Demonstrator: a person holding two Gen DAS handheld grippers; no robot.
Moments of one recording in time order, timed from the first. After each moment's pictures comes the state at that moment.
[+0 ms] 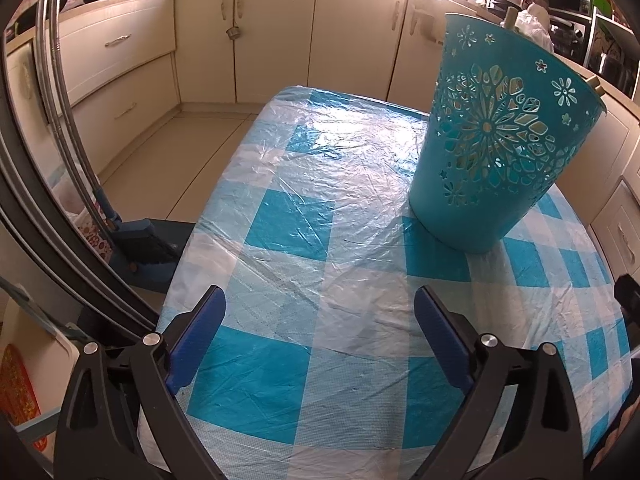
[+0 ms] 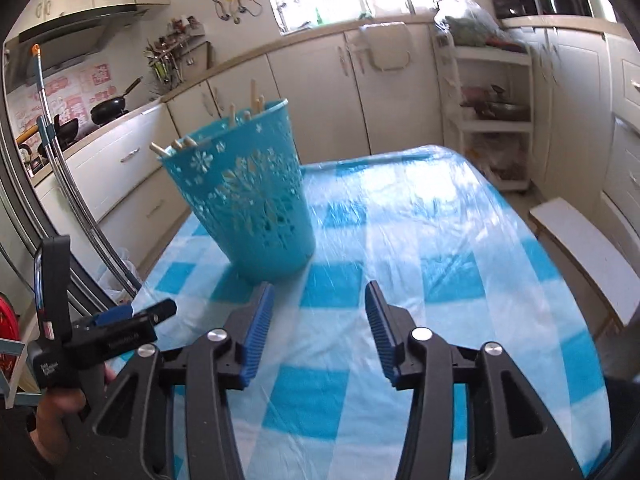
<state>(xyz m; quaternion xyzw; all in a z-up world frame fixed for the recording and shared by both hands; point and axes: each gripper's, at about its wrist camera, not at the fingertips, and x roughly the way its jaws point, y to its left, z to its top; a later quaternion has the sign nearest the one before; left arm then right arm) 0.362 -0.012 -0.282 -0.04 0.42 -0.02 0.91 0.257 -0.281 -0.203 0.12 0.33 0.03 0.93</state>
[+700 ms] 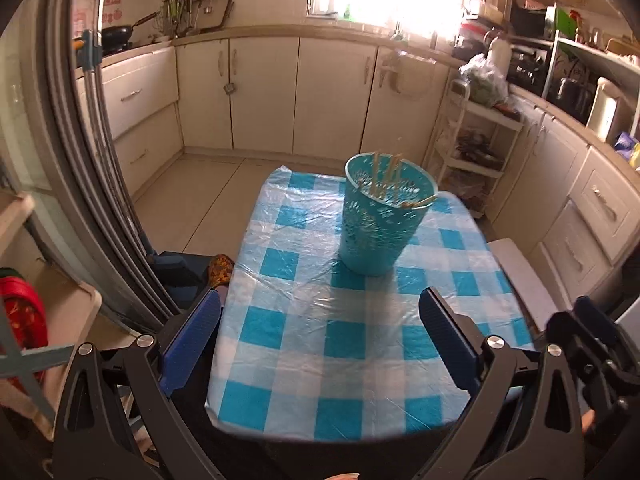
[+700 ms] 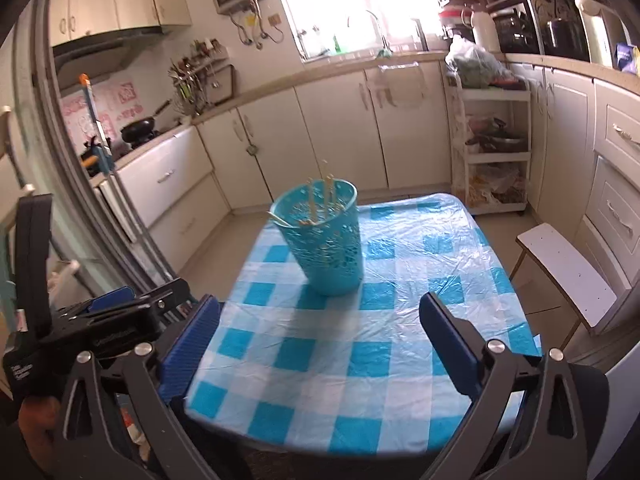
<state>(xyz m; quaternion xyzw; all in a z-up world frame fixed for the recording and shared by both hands) 0.221 -0.024 -0.084 -0.04 0.36 -0.04 0.93 0.150 -0.251 -0.067 0.14 0.30 0.06 0.94</state>
